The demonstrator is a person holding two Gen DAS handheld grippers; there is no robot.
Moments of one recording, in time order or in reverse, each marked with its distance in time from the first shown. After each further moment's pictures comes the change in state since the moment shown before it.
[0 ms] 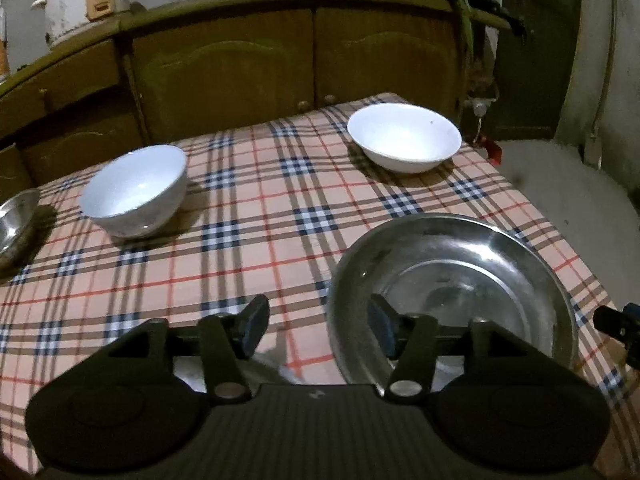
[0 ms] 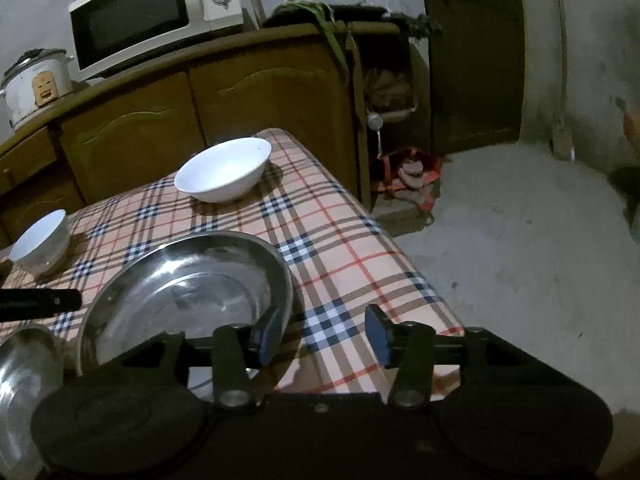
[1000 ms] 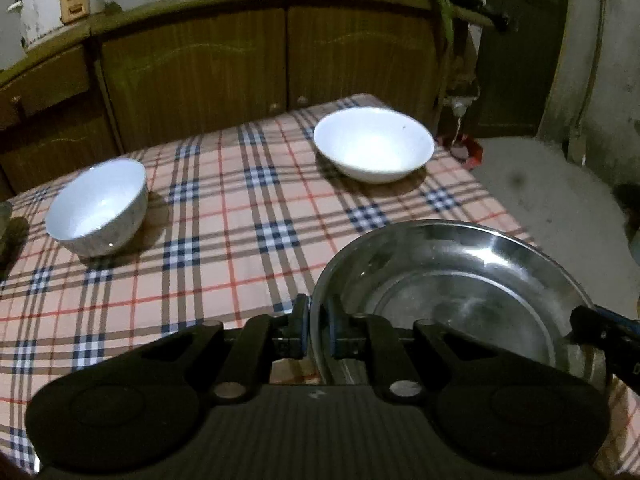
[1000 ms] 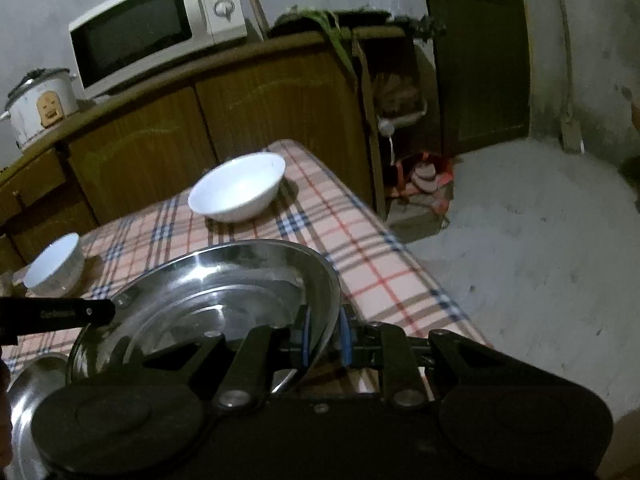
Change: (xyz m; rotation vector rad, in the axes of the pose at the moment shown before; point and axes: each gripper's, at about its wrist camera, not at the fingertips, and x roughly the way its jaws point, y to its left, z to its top) left arm 0.000 -0.019 0.020 0.009 0.003 -0.051; right arm -0.007 0.007 0.016 0.035 -0.032 0.040
